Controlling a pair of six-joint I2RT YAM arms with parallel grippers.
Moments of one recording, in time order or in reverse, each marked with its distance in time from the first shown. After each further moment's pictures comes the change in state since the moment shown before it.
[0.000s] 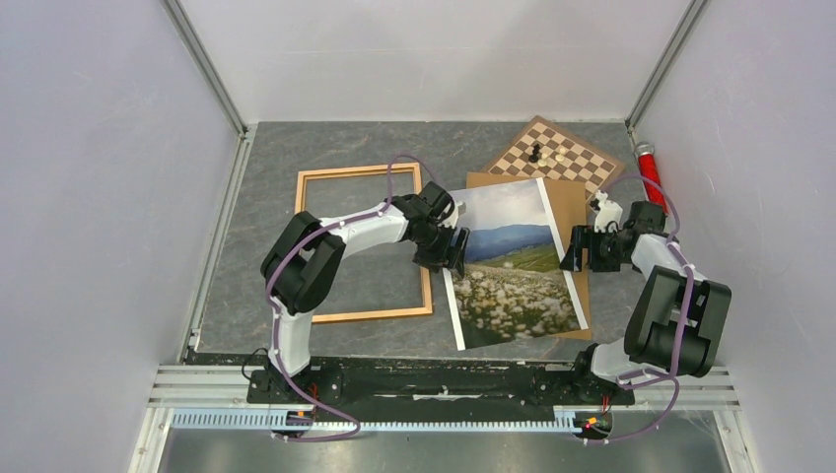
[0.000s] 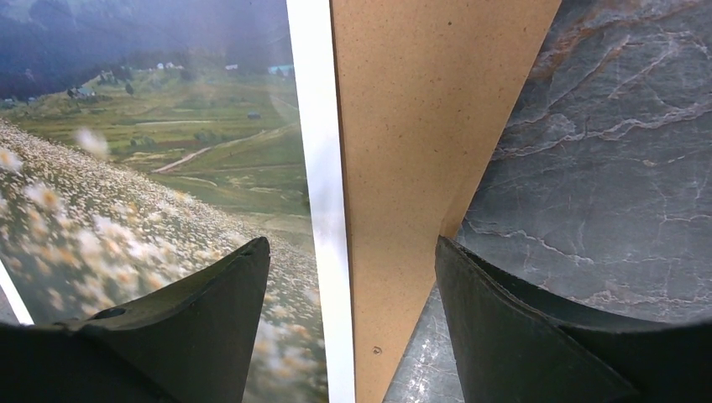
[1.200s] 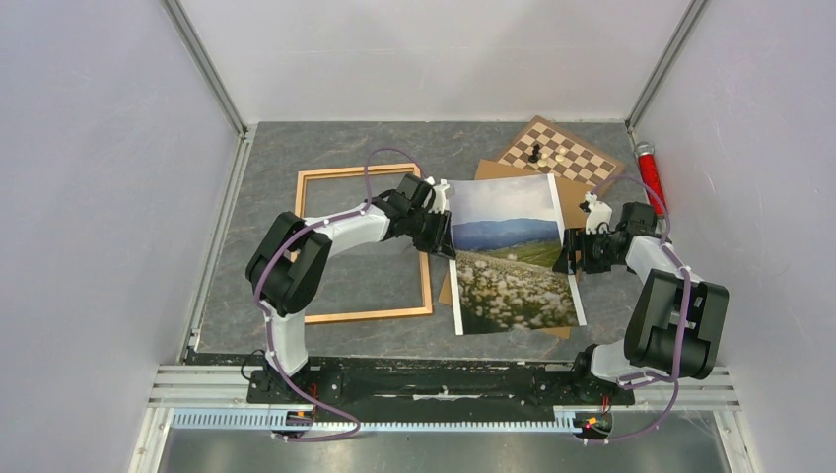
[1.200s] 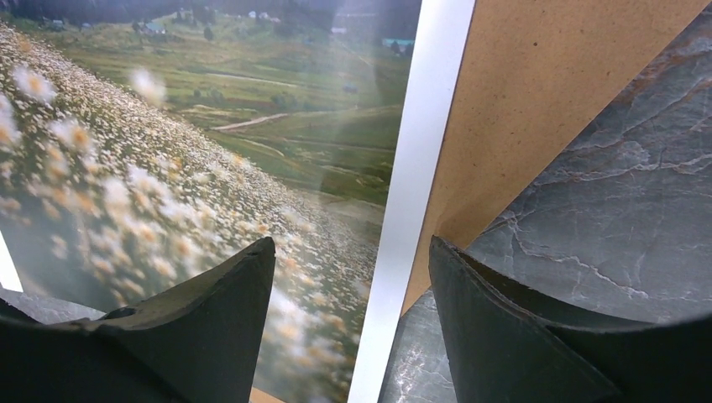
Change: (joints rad) left arm 0.092 -0.070 -0.124 0.275 0.129 -0.016; right arm 0.048 -0.017 -0.027 0.009 -0.034 -0.037
